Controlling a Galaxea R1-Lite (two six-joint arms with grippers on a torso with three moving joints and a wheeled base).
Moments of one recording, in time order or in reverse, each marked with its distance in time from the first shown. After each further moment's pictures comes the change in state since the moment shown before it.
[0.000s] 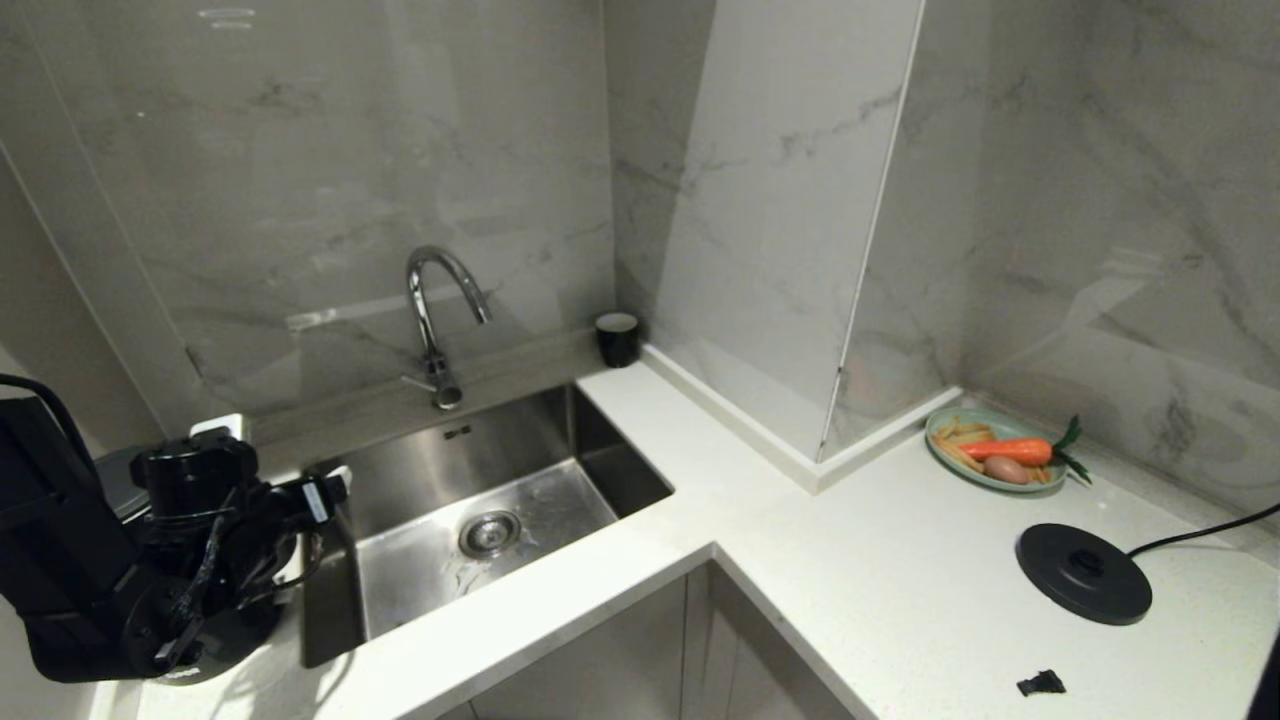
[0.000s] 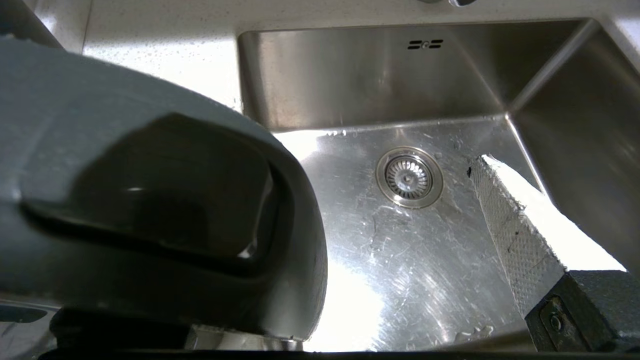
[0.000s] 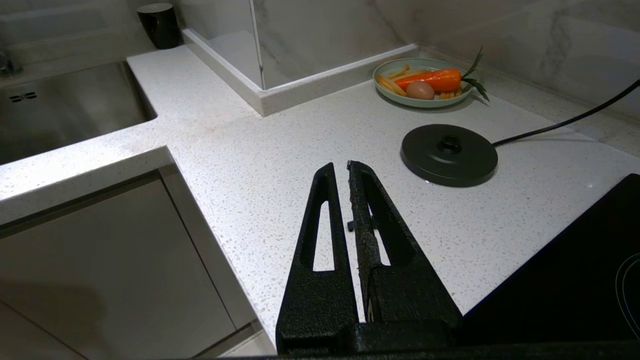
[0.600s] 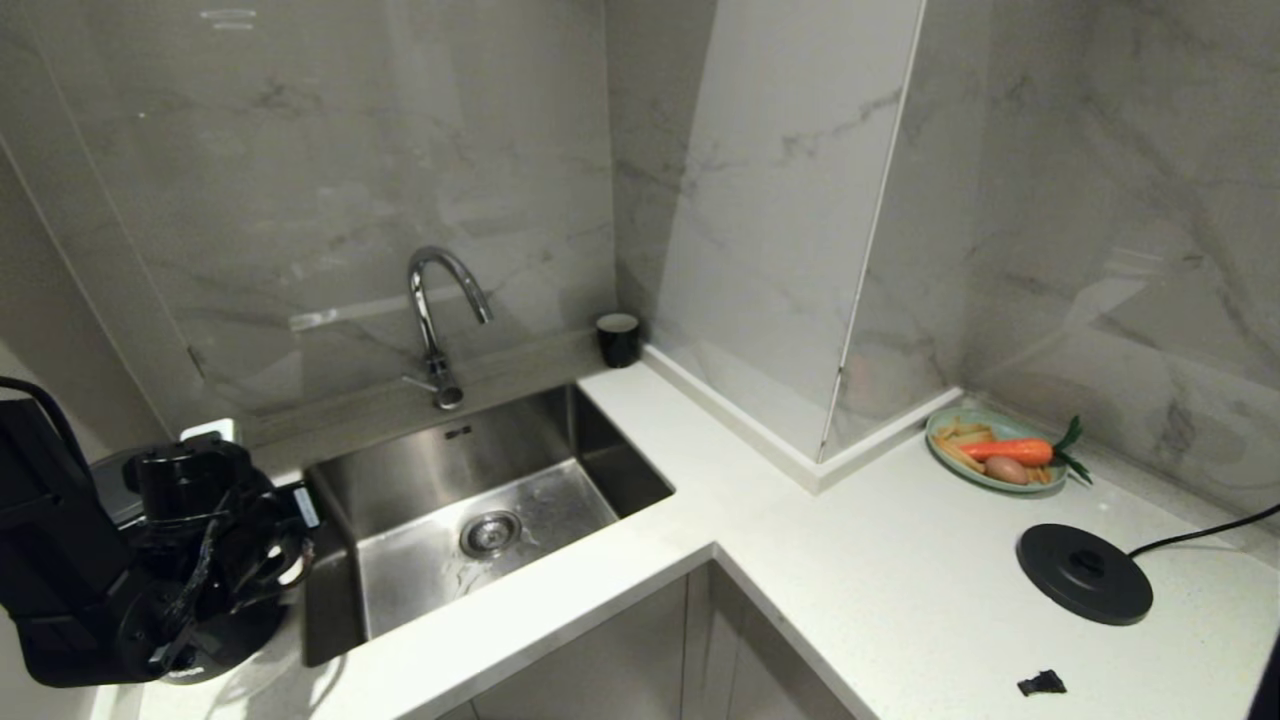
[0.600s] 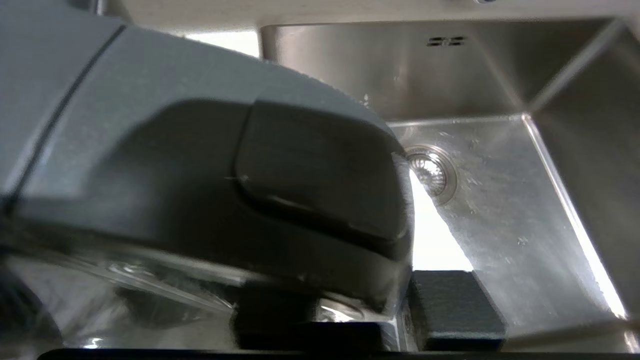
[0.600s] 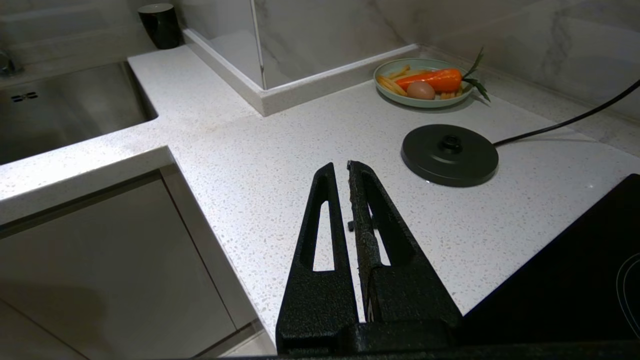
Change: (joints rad) left arm 0.002 -0.007 0.013 0.003 0.002 0.002; right arm 0.000 0.000 0.000 0.000 0.000 0.000
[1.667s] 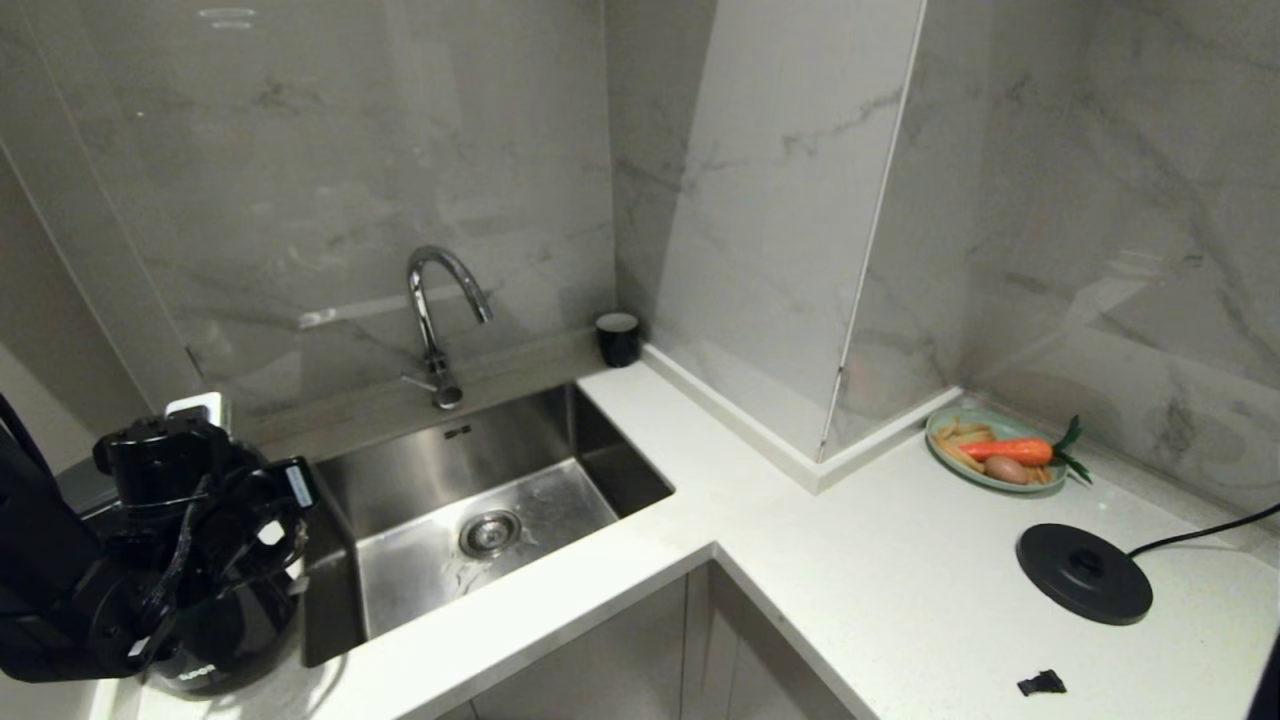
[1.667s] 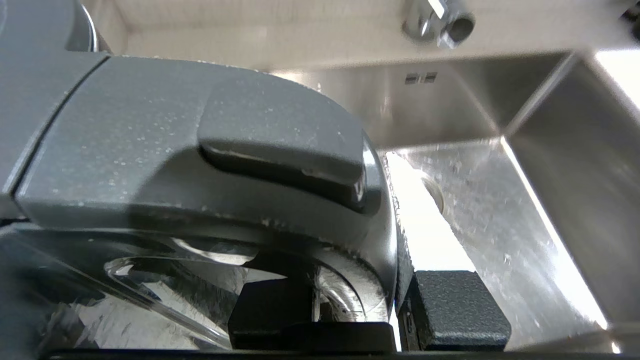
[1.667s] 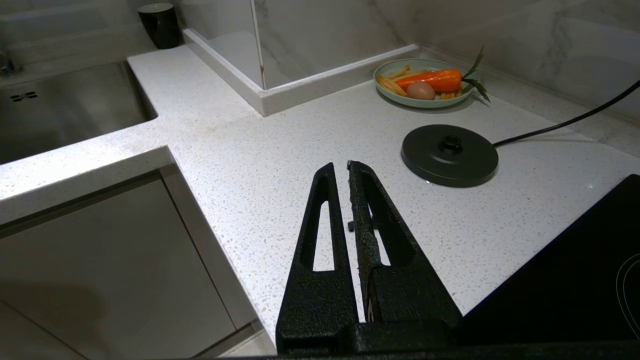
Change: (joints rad) left arm -0.009 -0.097 -0.002 0.007 0.000 0.057; right arm 0.000 0.000 0.000 0.000 0.000 0.000
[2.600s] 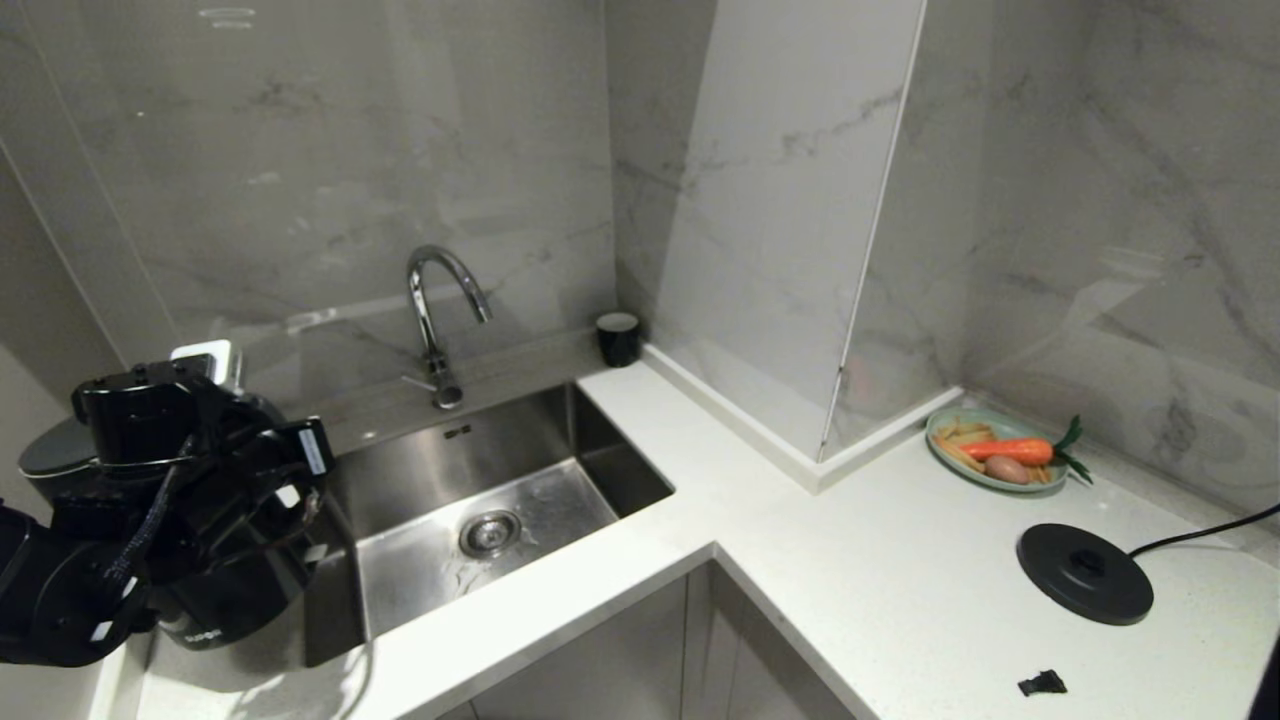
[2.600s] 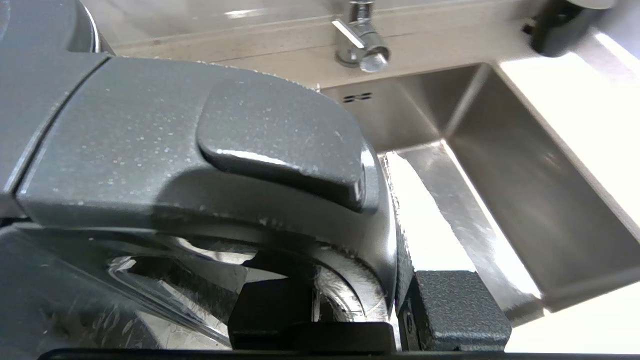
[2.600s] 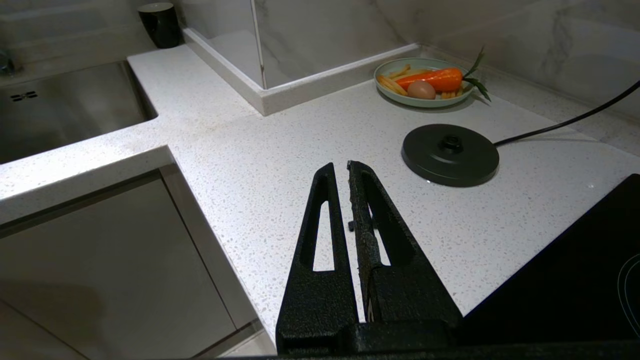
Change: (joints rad) left arm -0.113 -0.216 -0.056 0.228 0.001 0.019; right arm 0.000 0.000 0.000 0.000 0.000 0.000
